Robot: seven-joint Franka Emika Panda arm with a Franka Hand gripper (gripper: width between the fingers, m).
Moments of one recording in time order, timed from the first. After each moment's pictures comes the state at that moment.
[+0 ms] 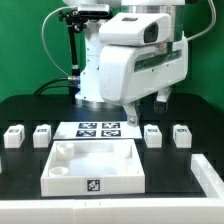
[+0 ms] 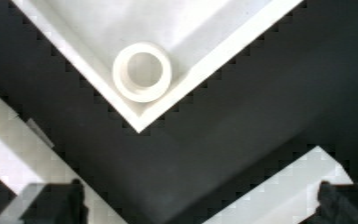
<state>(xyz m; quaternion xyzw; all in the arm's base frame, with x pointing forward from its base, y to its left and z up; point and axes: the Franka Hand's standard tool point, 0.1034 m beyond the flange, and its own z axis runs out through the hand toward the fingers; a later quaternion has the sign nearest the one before) 0.566 0.057 0.114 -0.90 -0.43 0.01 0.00</state>
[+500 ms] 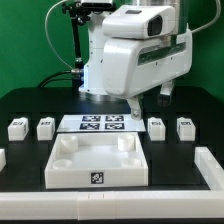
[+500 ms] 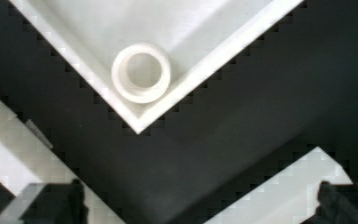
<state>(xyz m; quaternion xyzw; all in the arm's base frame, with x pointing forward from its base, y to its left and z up) 0.565 0.057 0.113 -0.90 -0.43 0.01 0.00</state>
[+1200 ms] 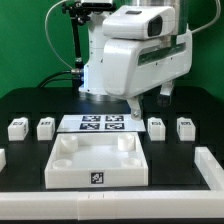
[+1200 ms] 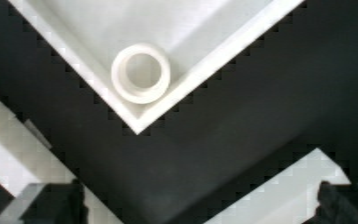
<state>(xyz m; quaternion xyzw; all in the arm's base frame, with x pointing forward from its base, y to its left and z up) 0.564 0.056 0.112 -0.89 -0.45 0.01 0.00</state>
